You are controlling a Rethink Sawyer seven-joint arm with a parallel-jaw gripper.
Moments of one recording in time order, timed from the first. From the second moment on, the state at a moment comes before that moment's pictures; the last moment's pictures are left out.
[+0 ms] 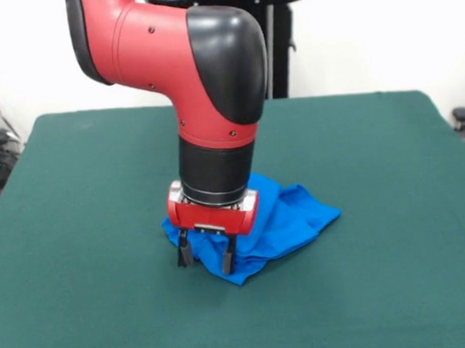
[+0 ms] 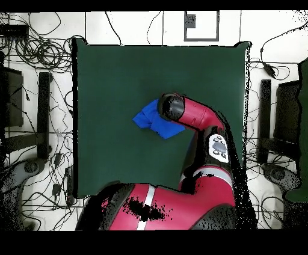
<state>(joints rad) -0.15 -0.28 -0.16 1.35 0.17 0.35 1.57</state>
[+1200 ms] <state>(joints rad) -0.17 -0.28 -0.13 1.35 0.17 0.35 1.57</state>
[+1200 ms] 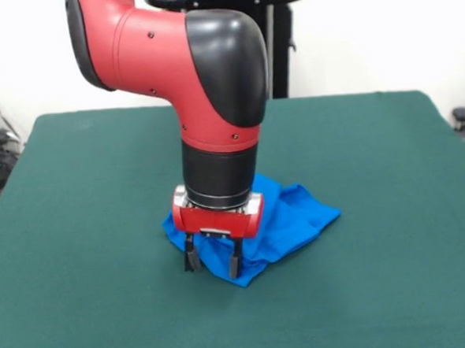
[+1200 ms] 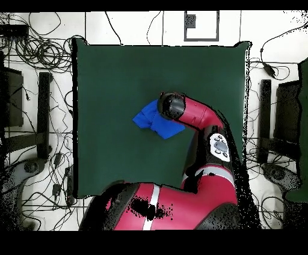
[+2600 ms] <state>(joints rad) 0.08 -0.29 -0.37 1.36 0.35 0.52 1.89</state>
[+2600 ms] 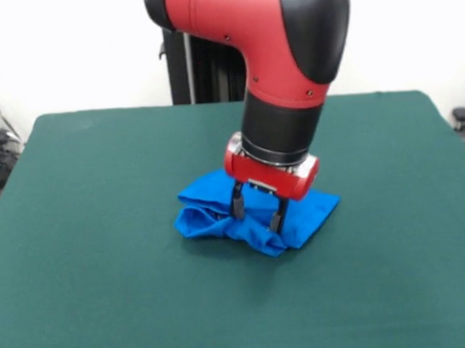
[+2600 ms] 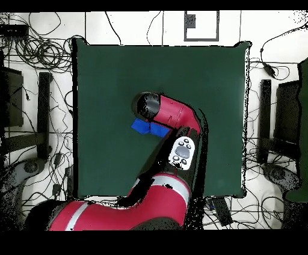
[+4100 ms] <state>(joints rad) 0.10 -0.24 -0.42 1.43 0.43 0.43 2.07</state>
